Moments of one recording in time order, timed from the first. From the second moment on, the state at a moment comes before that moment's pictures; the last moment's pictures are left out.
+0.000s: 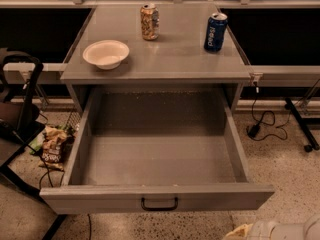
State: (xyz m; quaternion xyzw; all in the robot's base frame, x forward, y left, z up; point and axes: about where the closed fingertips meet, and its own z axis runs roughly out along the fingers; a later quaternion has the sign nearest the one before) arm 0.280 -0.185 0.621 -0.55 0.80 0.10 0.23
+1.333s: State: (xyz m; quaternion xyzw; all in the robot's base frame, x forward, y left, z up) arm 0.380 -0.141 0.570 -0.52 0.74 0.15 0.40
